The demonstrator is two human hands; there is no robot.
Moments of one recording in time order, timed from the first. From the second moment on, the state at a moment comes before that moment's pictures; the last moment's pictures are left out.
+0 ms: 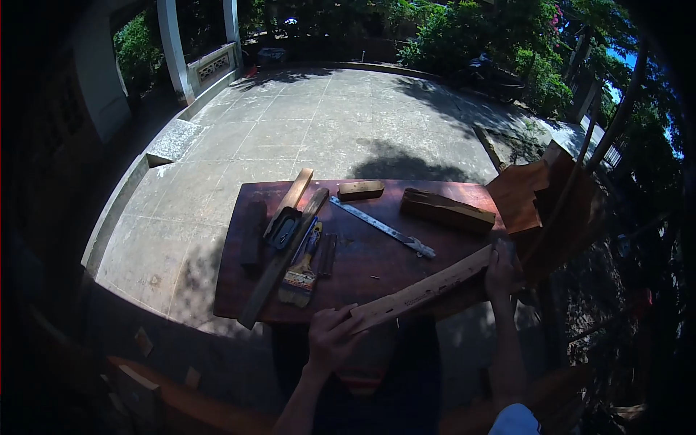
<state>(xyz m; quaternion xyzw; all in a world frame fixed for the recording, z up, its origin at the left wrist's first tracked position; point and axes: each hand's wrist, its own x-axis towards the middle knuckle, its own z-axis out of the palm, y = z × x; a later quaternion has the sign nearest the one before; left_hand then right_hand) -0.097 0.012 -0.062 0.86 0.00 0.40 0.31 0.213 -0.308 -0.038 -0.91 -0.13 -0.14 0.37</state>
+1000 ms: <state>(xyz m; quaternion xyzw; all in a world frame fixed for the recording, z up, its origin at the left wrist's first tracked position) -0.098 0.008 -0.064 0.86 0.01 0.40 0.32 0.032 -0.184 -0.021 -0.89 -0.34 -0.15 0.28</state>
